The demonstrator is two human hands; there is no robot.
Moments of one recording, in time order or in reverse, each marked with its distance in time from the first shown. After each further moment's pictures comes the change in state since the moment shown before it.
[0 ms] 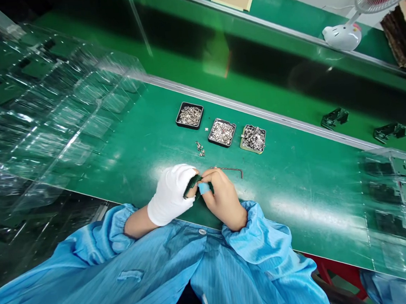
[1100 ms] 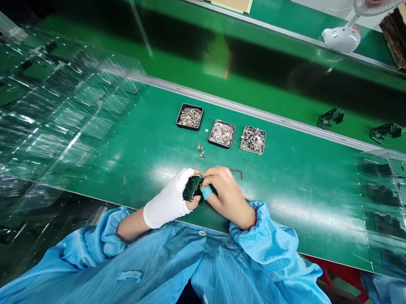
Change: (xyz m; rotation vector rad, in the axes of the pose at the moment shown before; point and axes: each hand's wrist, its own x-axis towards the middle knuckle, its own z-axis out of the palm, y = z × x) left_hand -0.010 -0.008 0.000 -0.389 -0.087 -0.023; right_hand 0.004 0.006 -0.020 -0.069 -0.174 -0.123
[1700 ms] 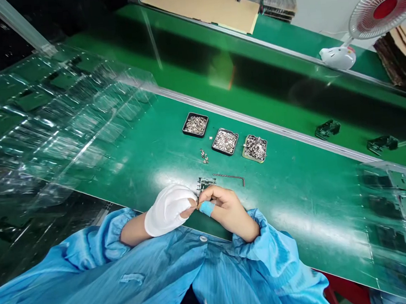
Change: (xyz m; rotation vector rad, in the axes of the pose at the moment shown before) left_hand -0.002 0.016 -0.014 0.097 0.031 0.274; right_hand -0.003 -0.019 0.002 0.768 -0.094 0.393
